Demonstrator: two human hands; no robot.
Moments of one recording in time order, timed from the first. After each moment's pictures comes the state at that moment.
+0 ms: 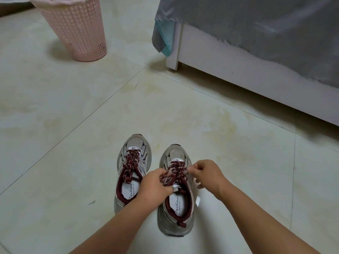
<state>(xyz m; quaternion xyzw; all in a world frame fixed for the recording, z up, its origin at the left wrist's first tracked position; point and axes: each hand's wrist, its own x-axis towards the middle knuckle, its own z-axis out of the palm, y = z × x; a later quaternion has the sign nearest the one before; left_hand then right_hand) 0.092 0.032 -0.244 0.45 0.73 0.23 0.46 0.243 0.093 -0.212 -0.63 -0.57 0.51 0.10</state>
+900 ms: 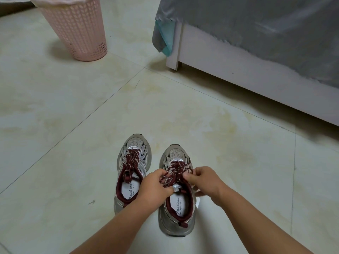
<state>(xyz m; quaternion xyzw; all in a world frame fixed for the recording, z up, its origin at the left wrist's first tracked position) 0.093 0.028 -0.243 0.44 0.71 0.26 0.48 0.242 0.083 -0.219 -0.64 -0.50 0.58 0.10</state>
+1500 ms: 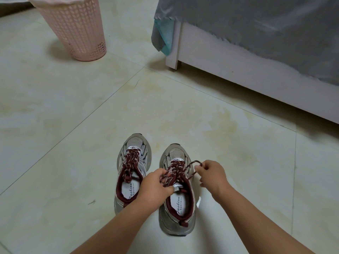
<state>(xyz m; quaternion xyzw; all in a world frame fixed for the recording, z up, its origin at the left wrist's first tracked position) 0.093 0.027 -0.244 0.45 0.71 0.26 0.48 0.248 0.090 -0.226 -0.71 -0.49 0.47 0.18</state>
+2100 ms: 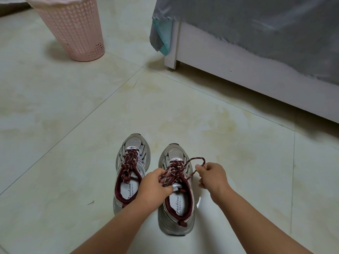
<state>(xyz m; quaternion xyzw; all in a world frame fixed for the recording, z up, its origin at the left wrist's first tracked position) 0.094 0.028 -0.244 0.45 0.71 0.26 0.47 0.249 0.086 -0.224 -0.71 -0.41 0.53 0.22</state>
